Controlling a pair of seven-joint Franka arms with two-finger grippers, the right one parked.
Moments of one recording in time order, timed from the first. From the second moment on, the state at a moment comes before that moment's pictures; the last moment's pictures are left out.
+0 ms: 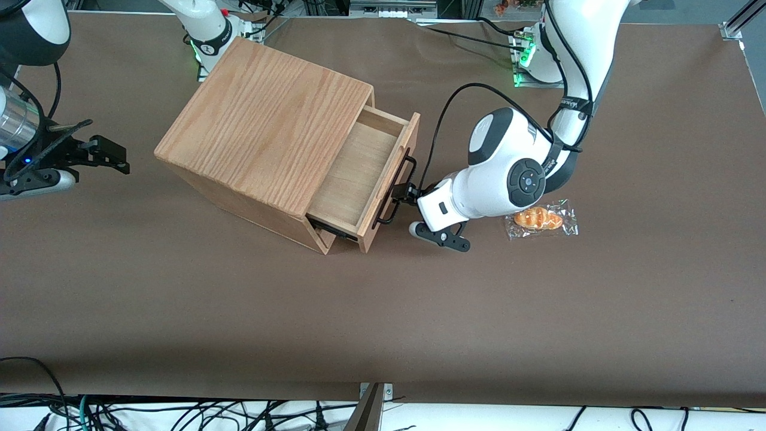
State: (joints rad) arm -0.45 0.60 -0.07 -1.39 -0.51 1.98 -0.08
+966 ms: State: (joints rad) arm -0.44 0.60 -0.08 -1.39 -0.48 1.97 -0.07
